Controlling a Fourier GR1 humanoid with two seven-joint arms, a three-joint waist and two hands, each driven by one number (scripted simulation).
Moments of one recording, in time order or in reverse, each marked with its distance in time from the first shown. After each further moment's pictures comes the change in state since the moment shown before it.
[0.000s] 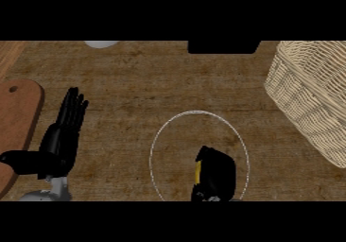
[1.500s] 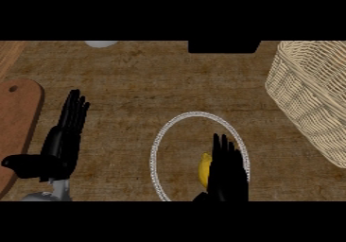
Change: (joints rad) left arm 0.011 0.048 -0.063 0.004 0.047 0.062 -0.035; right arm 0.088 -0.005 0.009 -0.229 0.015 0.049 0.094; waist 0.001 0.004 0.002
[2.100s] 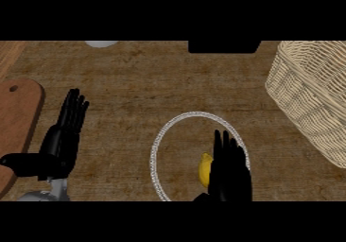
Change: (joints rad) left arm -0.009 0.027 -0.011 0.006 0.028 0.009 -0.004; right arm -0.020 -0.003 0.012 -0.079 0.030 0.058 0.033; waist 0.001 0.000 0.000
